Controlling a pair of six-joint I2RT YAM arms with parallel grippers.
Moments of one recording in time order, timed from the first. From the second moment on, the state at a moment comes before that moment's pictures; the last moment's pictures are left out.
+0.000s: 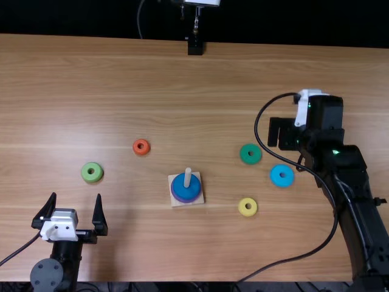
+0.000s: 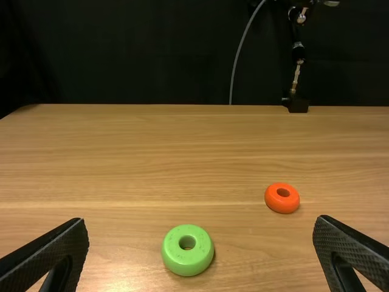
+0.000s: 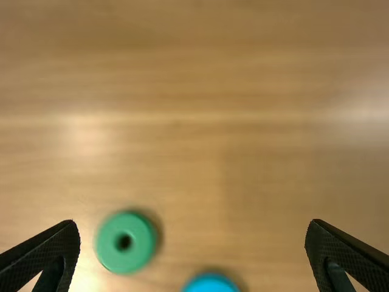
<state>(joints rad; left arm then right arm) -0.06 0.01 0.02 -0.07 -0.04 -0.05 0.04 1.57 1.21 -0.51 0.02 0.01</state>
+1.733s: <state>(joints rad) -0.06 0.01 0.02 -0.07 -0.04 -0.05 0.02 1.54 0.96 -0.51 0.01 -0.03</state>
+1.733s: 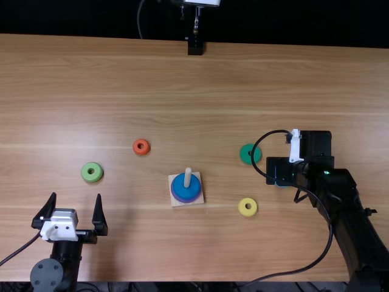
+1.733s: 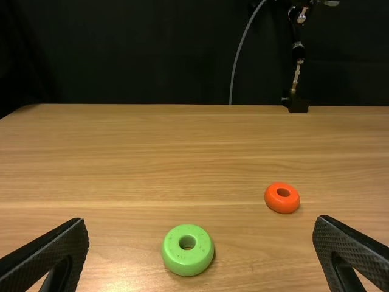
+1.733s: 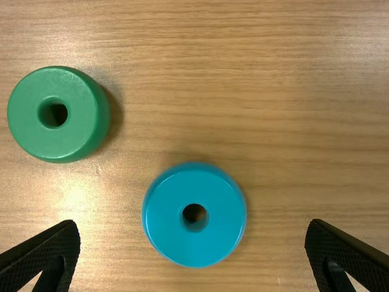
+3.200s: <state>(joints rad) -0.06 0.01 0.02 -0.07 -0.04 -0.05 0.02 1.55 1.00 -0.51 0.01 -0.03</state>
